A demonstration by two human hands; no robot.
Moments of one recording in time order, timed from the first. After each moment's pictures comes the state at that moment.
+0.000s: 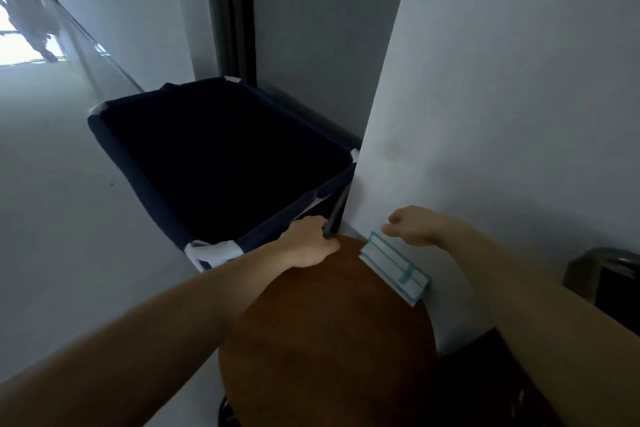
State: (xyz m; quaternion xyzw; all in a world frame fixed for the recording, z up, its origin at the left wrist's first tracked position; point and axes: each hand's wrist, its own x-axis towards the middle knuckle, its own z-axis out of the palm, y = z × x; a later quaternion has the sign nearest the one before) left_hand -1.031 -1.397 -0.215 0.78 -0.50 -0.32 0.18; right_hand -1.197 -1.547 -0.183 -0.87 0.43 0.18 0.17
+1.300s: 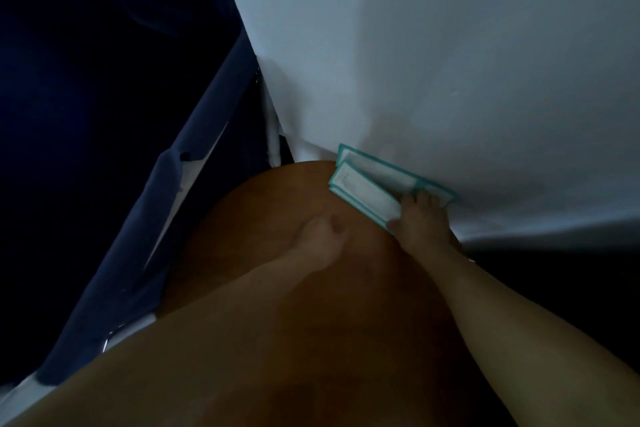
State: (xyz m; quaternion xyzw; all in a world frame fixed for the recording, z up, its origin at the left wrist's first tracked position) left_hand -1.055 -1.636 -0.532 0.73 -0.46 -0.50 0.08; right_hand -1.241 -1.696 -0.578 -0.73 0.65 0.14 0.17
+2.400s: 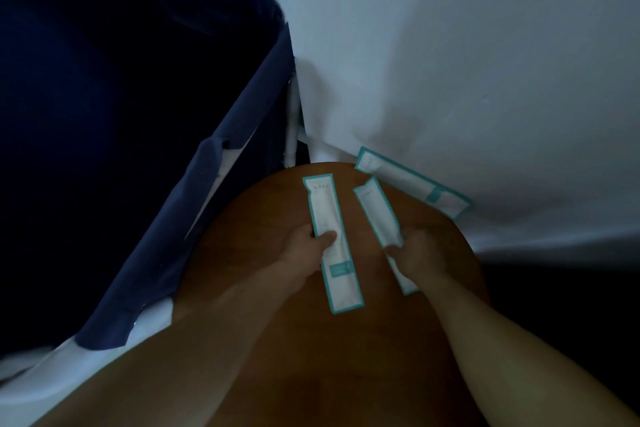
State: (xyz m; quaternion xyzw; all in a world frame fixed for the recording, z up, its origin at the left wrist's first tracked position) left_hand -1.023 -1.603 -0.541 0.72 -0.16 -0.61 0.29; right_hand -1.222 -1.657 -0.585 -0.64 0.70 0.08 0.31
